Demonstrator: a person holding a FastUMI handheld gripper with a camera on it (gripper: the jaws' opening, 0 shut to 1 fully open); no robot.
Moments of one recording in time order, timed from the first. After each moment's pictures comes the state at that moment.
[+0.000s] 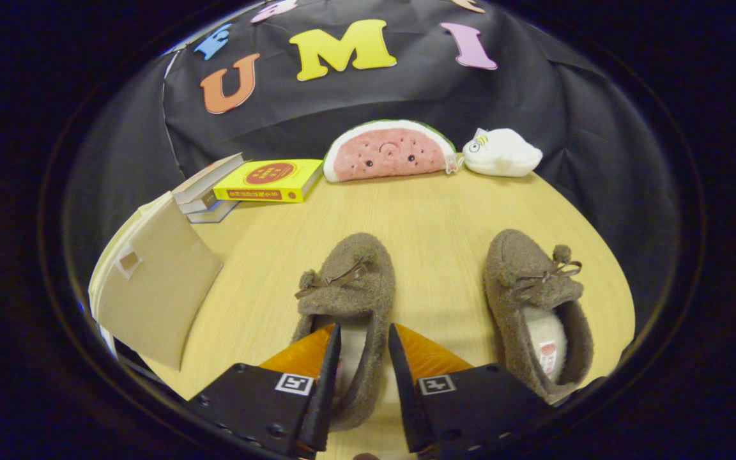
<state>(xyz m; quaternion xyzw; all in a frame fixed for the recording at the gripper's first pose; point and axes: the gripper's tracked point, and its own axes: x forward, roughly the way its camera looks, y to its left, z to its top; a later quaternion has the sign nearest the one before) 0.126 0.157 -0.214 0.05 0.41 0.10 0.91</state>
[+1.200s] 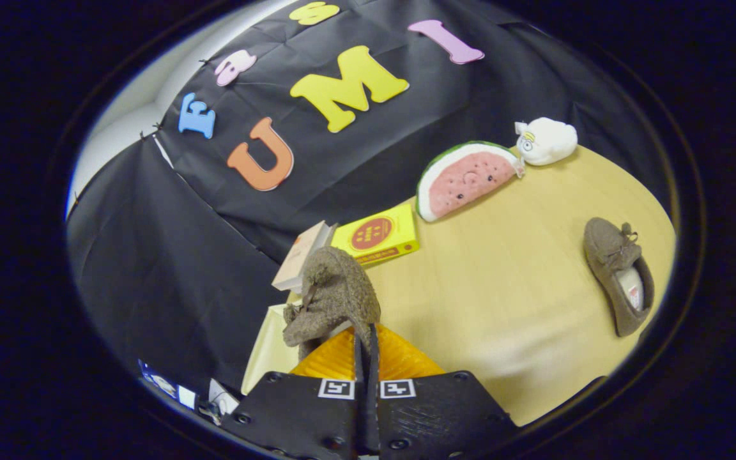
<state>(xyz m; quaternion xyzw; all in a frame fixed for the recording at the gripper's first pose) 0.105 0.320 -0.019 0.28 0.35 0.20 0.87</state>
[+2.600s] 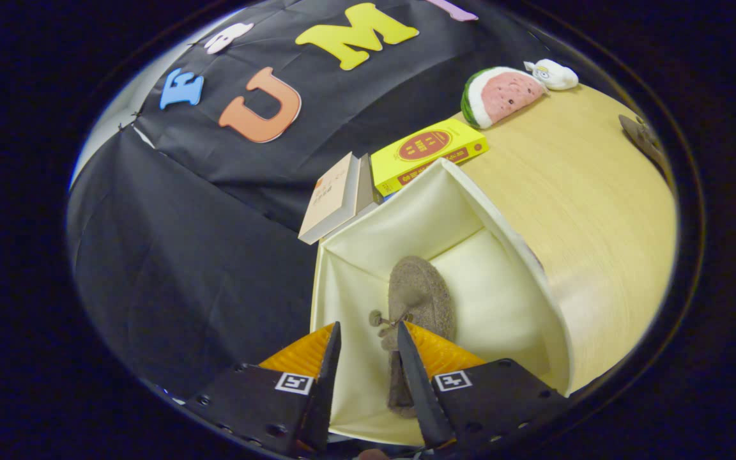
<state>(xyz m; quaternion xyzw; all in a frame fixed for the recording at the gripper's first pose) 0.045 0.558 -0.085 0.31 0.43 0.18 0.83</state>
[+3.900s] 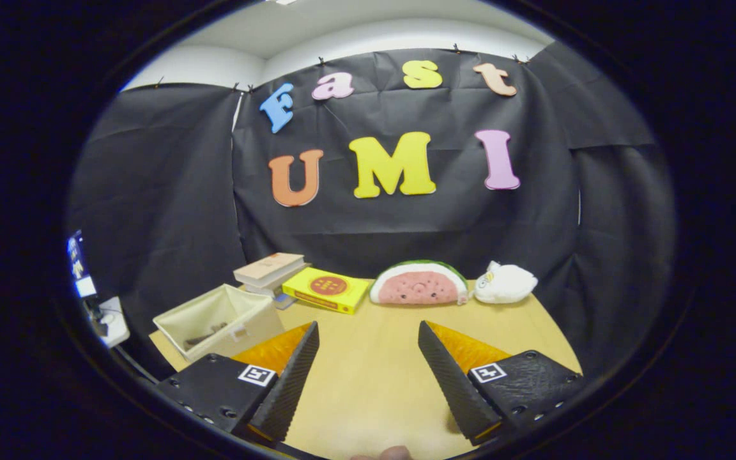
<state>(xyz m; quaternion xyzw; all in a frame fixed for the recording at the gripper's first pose) 0.081 0.106 -0.005 0.00 0.17 0.17 0.97</state>
